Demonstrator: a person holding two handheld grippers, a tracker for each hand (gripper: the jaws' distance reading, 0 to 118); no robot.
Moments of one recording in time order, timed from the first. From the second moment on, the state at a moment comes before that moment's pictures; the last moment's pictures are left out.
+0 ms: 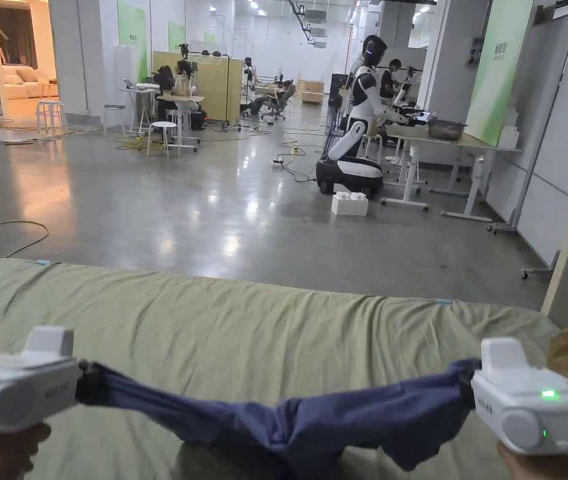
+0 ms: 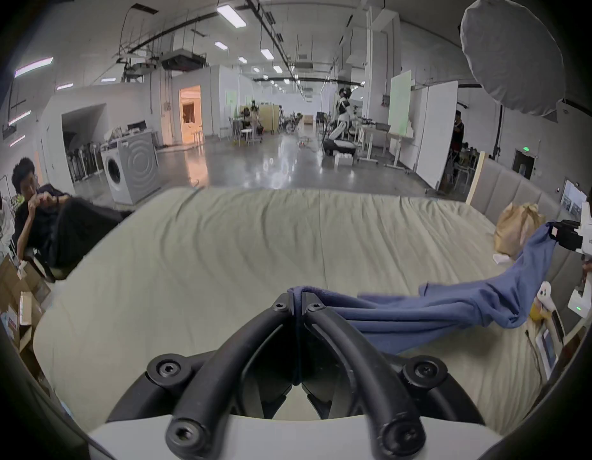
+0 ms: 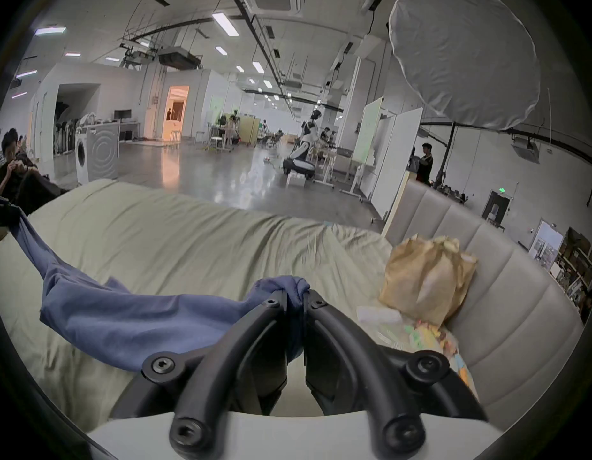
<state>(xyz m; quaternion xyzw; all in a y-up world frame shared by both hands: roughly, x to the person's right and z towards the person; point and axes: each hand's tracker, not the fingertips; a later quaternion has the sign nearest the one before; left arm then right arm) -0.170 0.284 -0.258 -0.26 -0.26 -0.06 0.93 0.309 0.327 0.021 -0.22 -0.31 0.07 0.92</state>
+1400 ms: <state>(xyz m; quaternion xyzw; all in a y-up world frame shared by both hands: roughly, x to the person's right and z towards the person) -0.164 0.243 -0.064 -0.11 -0.29 -0.06 0.95 0.118 0.264 0.107 -0.06 -0.30 0.02 0.95</state>
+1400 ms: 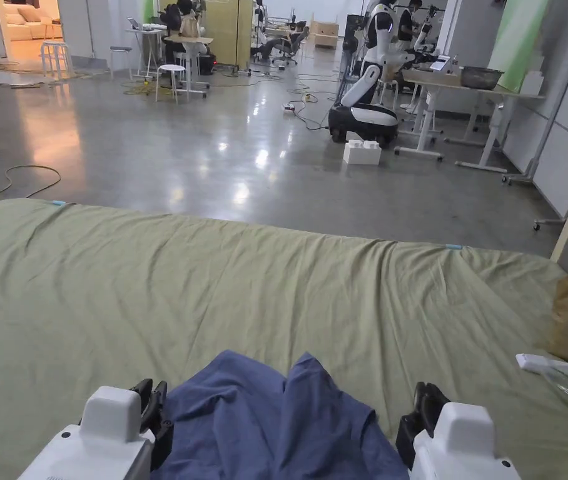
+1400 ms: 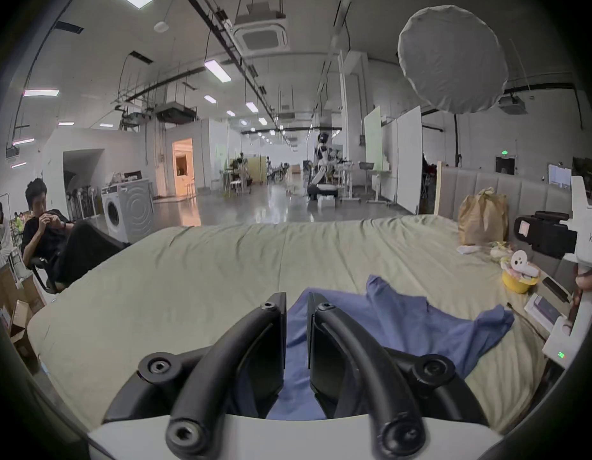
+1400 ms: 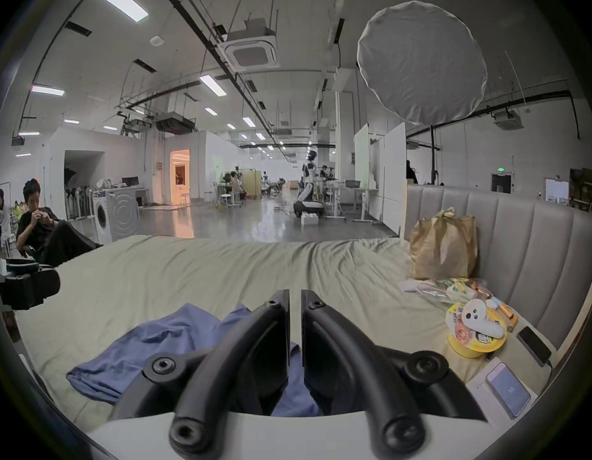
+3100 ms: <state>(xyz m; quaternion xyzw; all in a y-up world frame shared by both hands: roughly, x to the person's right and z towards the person) 0.063 0.093 -0.325 -0.36 -0.36 -0.25 0.82 0.208 0.144 0.117 -0.26 -0.34 -0.05 0.90</state>
